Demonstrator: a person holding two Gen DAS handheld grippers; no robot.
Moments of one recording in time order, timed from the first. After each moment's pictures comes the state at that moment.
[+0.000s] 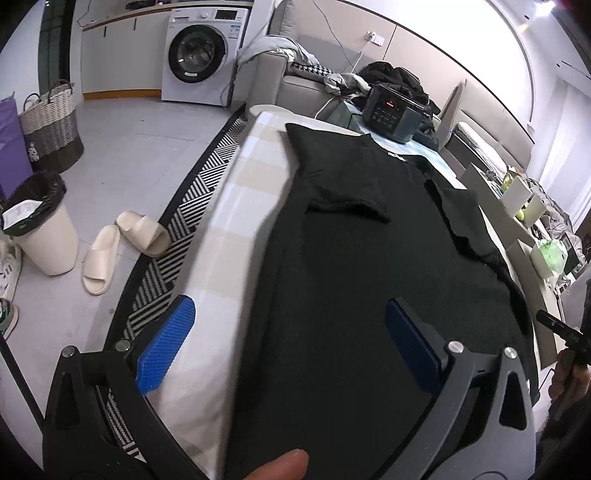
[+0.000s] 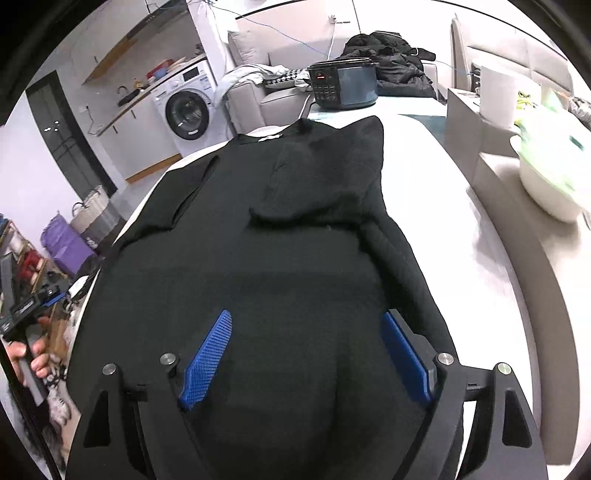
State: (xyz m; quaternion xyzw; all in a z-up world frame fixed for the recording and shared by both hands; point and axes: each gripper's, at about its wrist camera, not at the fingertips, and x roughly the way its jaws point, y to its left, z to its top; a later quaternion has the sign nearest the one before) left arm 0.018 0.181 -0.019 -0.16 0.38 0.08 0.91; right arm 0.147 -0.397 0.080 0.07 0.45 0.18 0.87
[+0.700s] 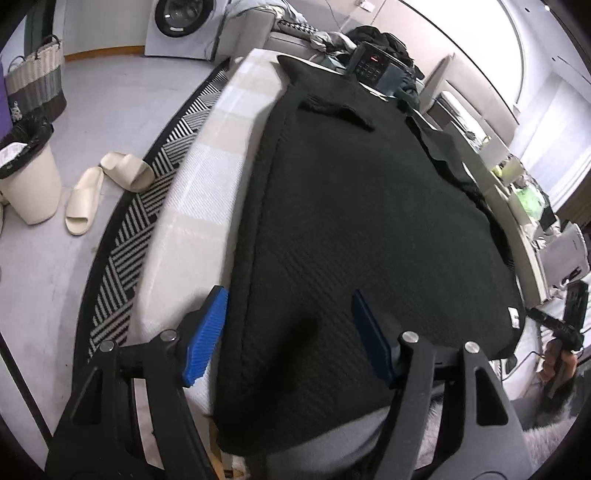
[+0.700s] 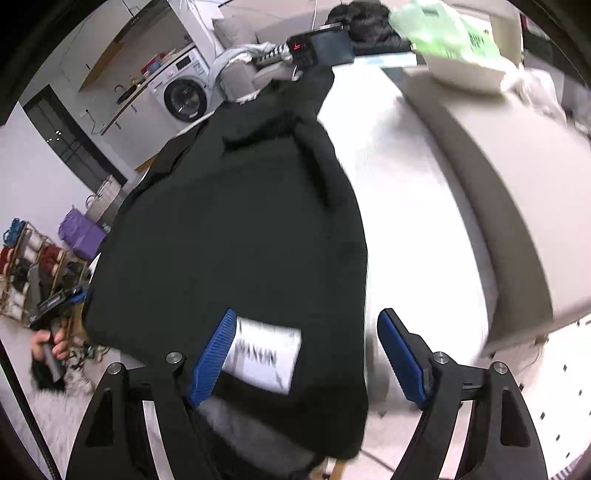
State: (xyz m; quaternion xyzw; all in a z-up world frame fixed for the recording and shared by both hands) left arm -0.076 0.168 -0.074 -0.19 0.45 0.01 0.87; right arm 0.048 -0.499 0.037 0.12 0.51 0.21 0.82
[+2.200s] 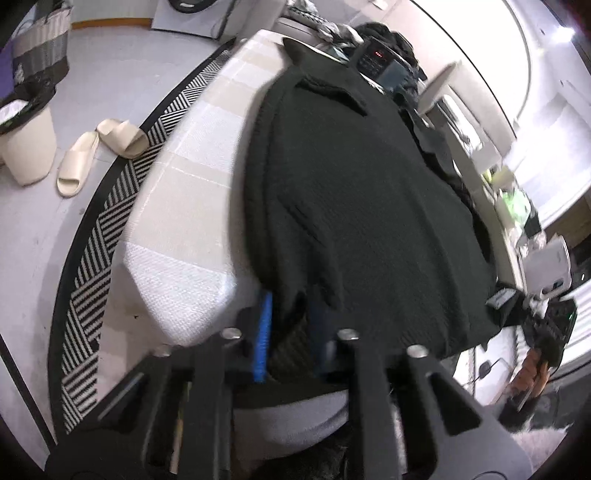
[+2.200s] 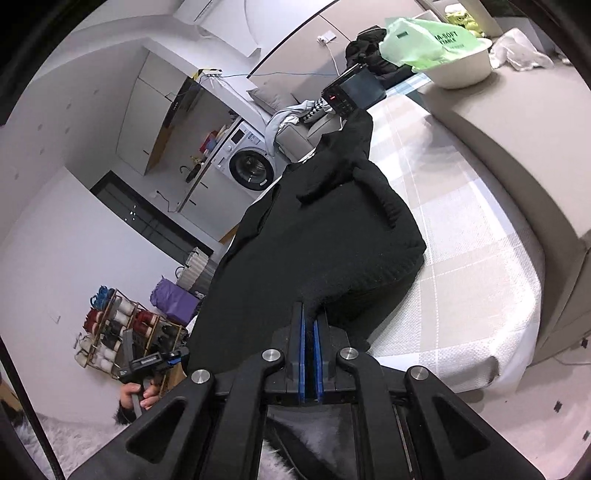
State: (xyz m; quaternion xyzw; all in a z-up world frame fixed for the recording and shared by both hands) left arm -0.100 0.169 -0.078 -0.26 0.46 0.00 0.85; right arm 0.021 -0.523 0.037 0.31 0.39 0.30 0.81
